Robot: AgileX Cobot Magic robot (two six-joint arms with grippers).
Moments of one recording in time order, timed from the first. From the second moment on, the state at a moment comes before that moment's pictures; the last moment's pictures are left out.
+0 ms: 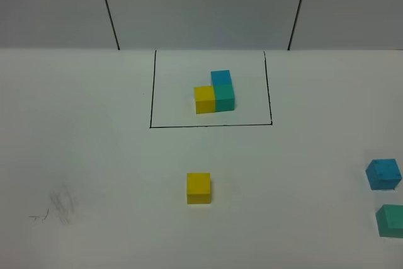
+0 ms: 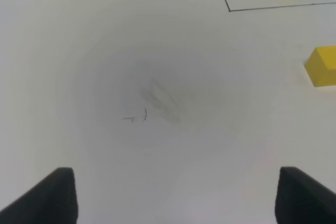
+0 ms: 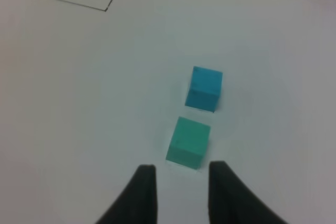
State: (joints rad) left arm -0.09 -0.01 -0.51 -0.04 1.07 0.01; right arm 0.05 0.00 -0.50 0.06 1.07 -0.22
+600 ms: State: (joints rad) left arm -0.09 -0.01 -0.51 -0.05 1.07 0.01; right arm 0.05 0.00 -0.50 0.06 1.07 -0.22
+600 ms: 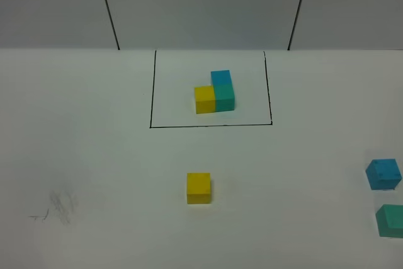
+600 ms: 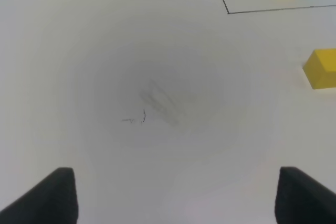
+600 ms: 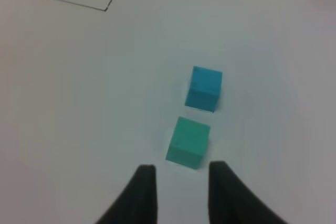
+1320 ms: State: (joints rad) left arm -0.09 -0.01 -0.51 -0.05 1.07 0.01; right arm 0.05 0.05 -0.50 0.04 1.07 -0.15
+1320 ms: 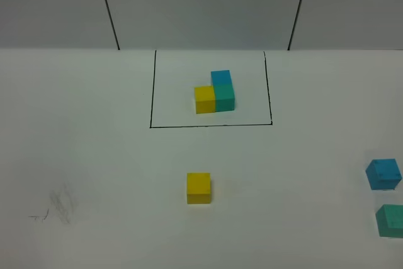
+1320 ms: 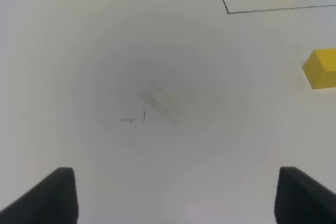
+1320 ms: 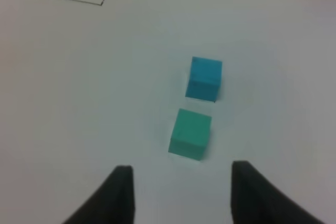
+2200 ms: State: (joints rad) left arm -0.09 -0.01 -0.51 -0.05 1.07 0.01; right arm 0.05 0.94 -0.66 -0.04 0.74 0.06
